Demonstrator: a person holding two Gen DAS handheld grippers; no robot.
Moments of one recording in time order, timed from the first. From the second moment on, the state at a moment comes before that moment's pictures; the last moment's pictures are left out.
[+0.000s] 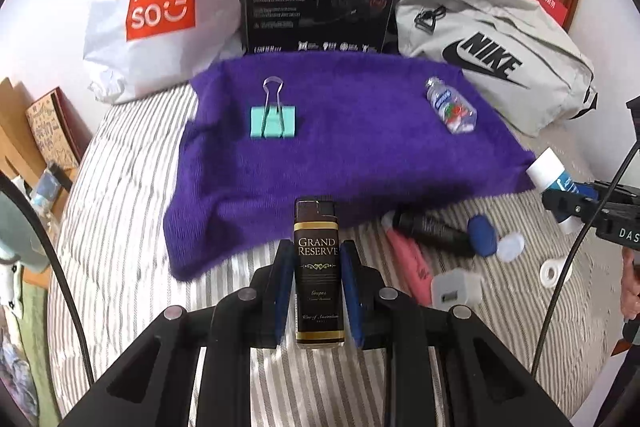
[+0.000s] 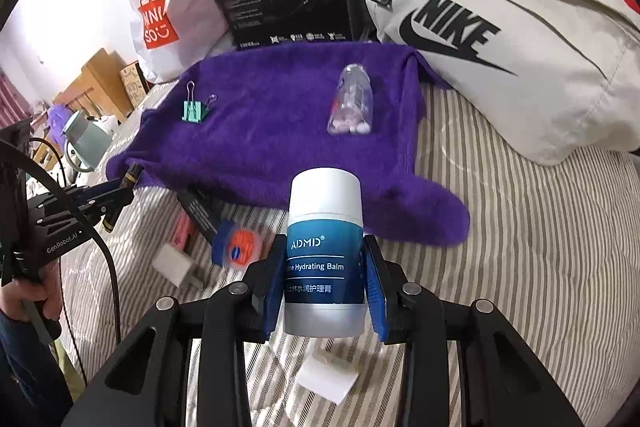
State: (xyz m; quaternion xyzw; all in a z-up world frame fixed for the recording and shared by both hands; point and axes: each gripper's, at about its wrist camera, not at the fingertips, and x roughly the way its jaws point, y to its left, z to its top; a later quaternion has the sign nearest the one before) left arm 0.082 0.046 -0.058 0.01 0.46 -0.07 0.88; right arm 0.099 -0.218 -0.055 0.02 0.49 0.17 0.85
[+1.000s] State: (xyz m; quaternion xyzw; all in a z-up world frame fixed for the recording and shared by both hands) left arm 0.191 0.065 -0.076 0.01 0.48 -0.06 0.88; right arm 0.198 -0.183 -0.092 -0.05 0.54 0.19 0.82
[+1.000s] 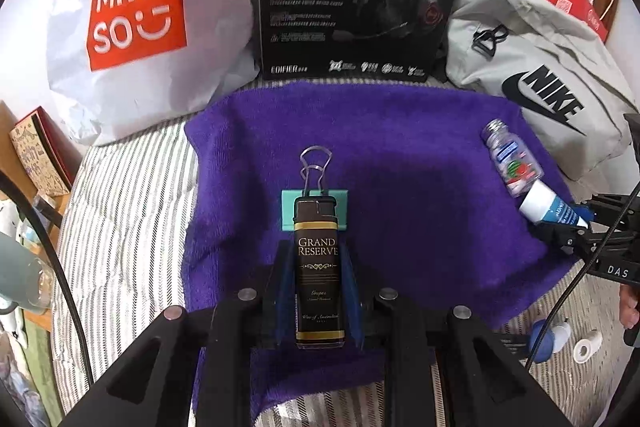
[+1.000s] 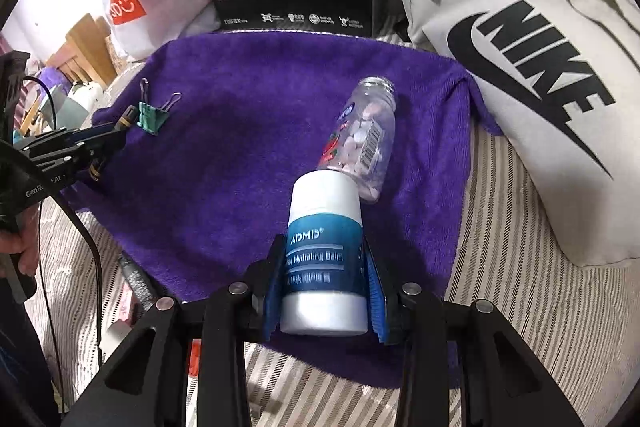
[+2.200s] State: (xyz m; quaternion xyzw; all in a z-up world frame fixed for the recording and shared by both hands) left arm 0.150 0.063 -0.066 0.01 0.48 -0.04 0.88; right arm 0.163 -0.199 -0.059 -0.06 0.51 0.17 0.84
